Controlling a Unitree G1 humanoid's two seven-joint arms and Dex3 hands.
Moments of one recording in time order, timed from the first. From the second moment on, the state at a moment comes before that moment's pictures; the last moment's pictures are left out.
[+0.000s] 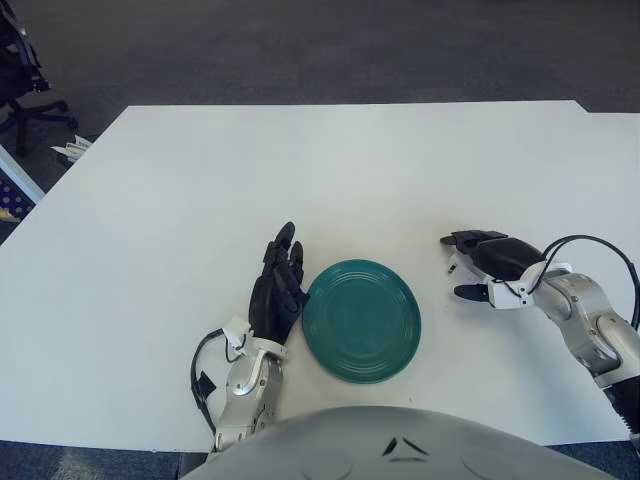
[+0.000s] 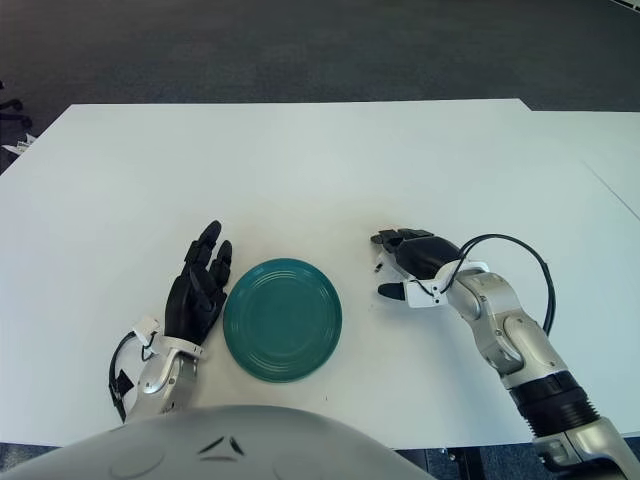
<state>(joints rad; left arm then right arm) 0.41 -0.10 -0.22 -0.08 -0.31 -0.06 -0.12 -0.01 -0.75 0.21 -0.05 -0.74 -0.05 0.42</state>
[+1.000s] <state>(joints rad) 0.41 -0.10 -0.20 -0.07 -0.28 -0.09 -0.12 -0.09 -0.69 0.24 0.07 -0.74 -0.04 0.37</state>
